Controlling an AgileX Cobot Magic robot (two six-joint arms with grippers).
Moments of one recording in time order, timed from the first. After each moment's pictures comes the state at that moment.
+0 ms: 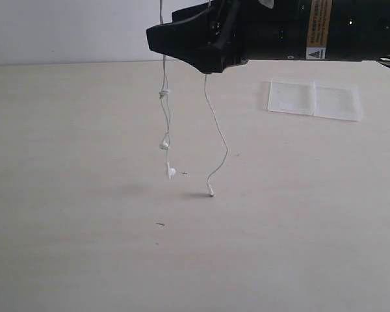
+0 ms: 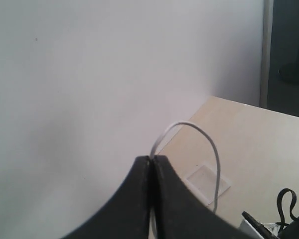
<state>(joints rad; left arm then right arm) -0.58 1.70 -2.43 -0.08 1.10 0.25 0.40 1.58 -0.96 -1.27 -0.83 1.15</state>
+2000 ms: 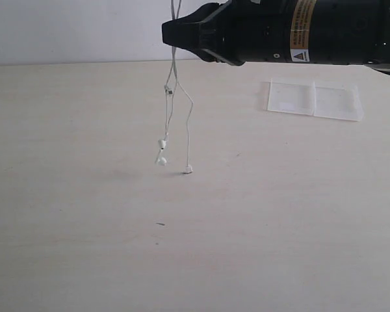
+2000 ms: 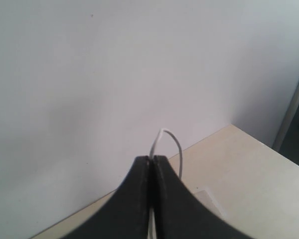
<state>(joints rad) -0.58 1.72 -2.43 0.08 1.05 -0.11 0.45 1.58 -0.96 -1.19 -0.62 1.35</state>
